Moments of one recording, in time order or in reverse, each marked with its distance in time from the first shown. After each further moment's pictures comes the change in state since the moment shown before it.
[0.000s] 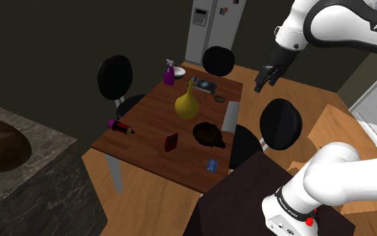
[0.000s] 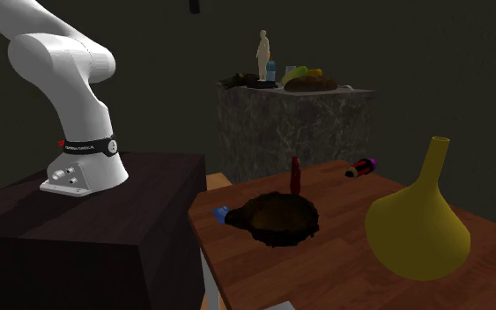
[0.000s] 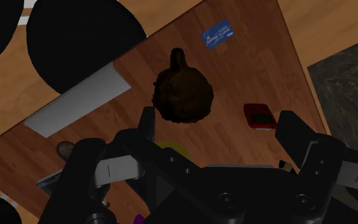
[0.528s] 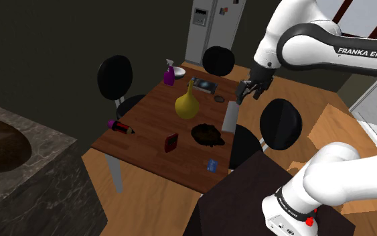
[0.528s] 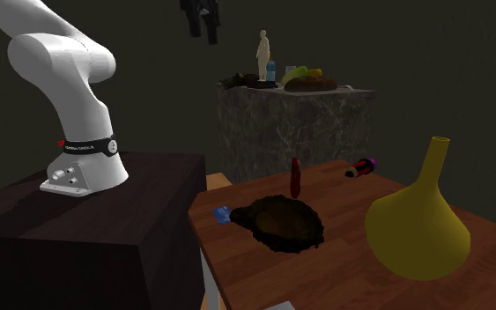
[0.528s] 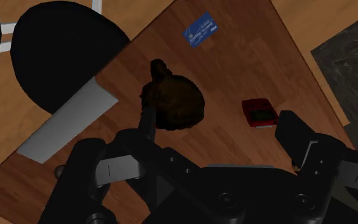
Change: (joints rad) arm -0.008 0.061 0.089 -0.118 0.072 0.161 0.205
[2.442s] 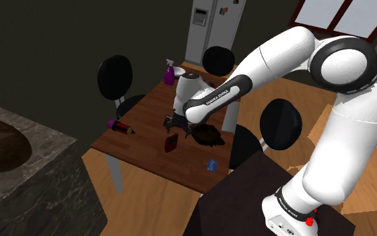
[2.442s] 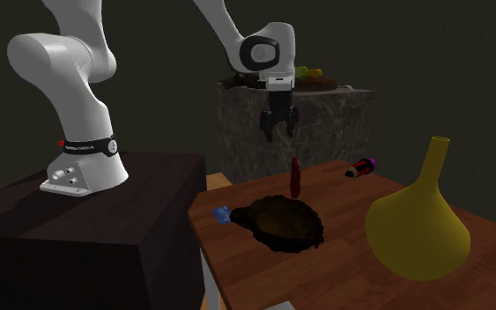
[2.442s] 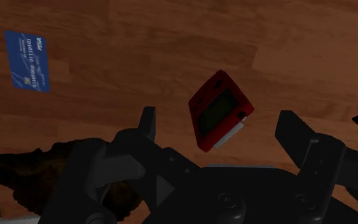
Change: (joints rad) arm -0.014 1.051 0.252 0.276 -0.112 0.742 1.055
